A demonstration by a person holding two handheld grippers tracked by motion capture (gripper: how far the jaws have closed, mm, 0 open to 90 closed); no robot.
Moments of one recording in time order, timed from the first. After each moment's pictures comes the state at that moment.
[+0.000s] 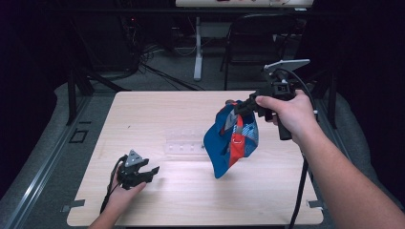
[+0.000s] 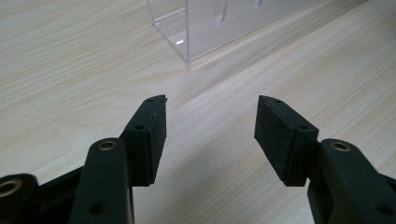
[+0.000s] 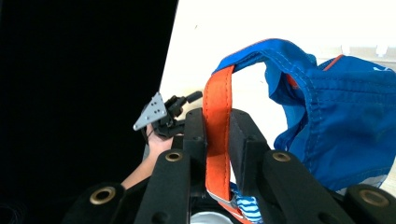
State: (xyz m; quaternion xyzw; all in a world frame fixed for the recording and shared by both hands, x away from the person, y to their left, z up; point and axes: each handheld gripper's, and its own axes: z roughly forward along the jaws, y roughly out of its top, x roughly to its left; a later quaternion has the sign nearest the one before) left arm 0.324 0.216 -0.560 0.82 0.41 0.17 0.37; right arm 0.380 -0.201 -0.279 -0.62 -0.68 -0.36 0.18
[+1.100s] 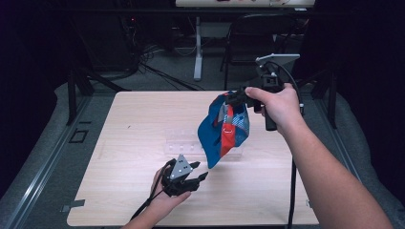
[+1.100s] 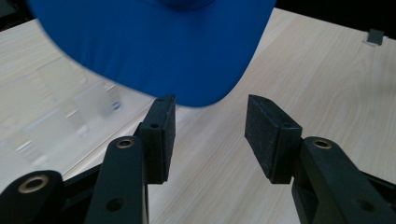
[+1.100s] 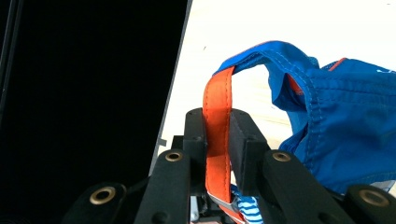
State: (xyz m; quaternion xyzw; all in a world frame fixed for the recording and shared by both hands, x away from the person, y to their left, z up) left arm 0.286 0.075 -0.515 0.83 0.26 0.15 0.46; right arm 0.402 -0.184 -0.281 -0.61 -0.67 -0.39 0.17
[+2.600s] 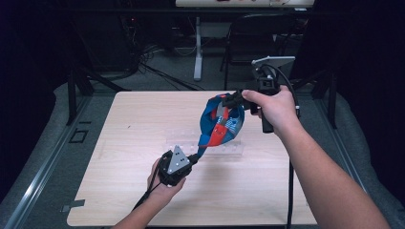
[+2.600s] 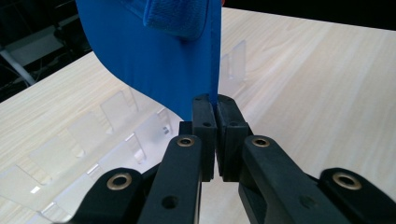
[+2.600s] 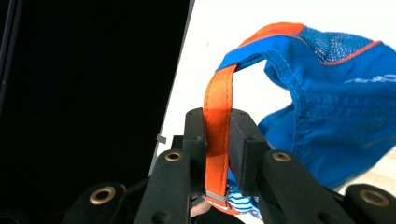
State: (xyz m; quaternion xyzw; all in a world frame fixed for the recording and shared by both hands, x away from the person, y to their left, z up) left arm 0.308 0.087 -0.504 0.82 0.25 0.23 0.46; right arm 0.402 -0.177 -0.289 -0.60 -0.67 -0.40 0.17
